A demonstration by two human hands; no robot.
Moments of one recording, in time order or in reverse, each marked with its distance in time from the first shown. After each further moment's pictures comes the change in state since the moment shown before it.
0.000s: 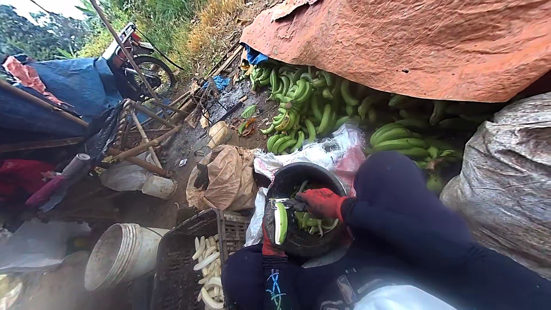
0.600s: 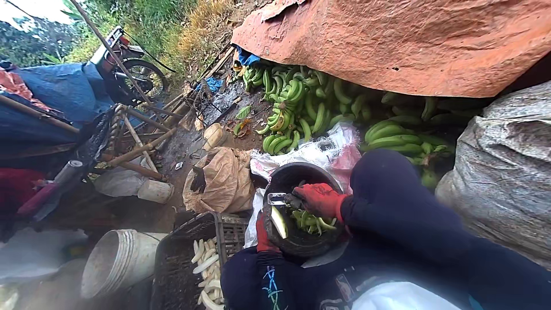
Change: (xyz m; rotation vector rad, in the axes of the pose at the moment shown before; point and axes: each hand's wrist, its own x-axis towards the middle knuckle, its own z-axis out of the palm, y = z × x) left_hand 0.010 0.017 0.012 0.255 0.241 -0.193; right_hand -0.005 -0.001 -0.003 0.007 0.126 0.030
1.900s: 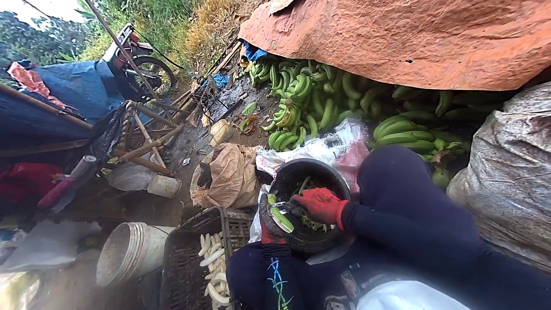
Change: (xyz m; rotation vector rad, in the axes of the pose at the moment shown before) left_hand 0.023 -0.006 -0.004 -0.589 -0.392 0.127; right_hand -0.003 -0.021 0.012 -0.071 -0.058 -0.061
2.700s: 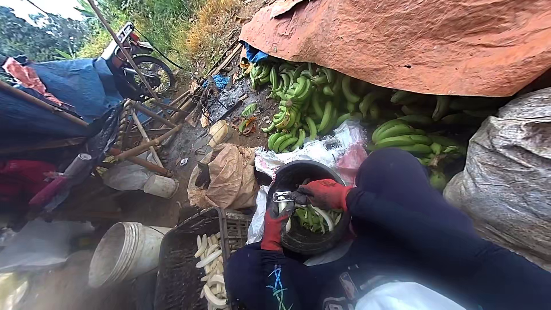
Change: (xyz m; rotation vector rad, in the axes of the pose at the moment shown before) left_hand -0.029 0.023 0.045 0.909 0.193 -0.161; right_hand 0.004 0.027 -0.028 0.114 -0.045 0.029
